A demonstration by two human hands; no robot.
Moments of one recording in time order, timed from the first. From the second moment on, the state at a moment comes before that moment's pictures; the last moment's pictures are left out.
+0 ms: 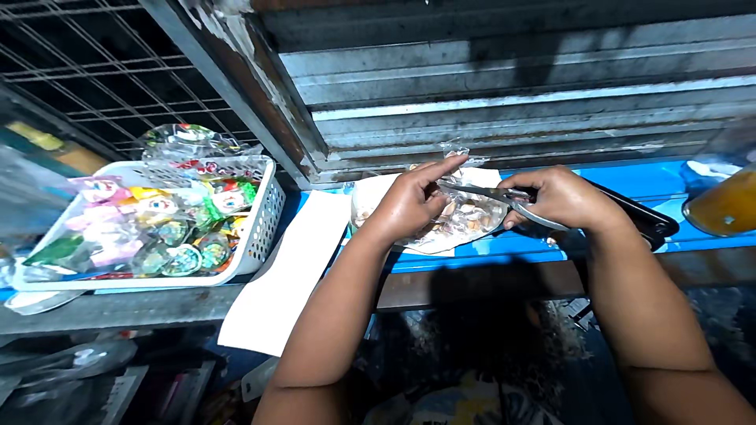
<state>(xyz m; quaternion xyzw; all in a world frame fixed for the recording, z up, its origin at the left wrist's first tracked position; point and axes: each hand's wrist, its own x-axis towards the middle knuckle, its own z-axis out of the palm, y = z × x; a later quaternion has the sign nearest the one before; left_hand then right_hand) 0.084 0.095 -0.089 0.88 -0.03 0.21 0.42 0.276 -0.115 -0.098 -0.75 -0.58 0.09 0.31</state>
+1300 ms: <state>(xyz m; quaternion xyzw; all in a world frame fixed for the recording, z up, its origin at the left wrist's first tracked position) 0.080 0.103 -0.081 0.89 0.03 0.16 0.42 0.295 -0.135 -0.084 -0.70 -0.55 0.14 0.43</state>
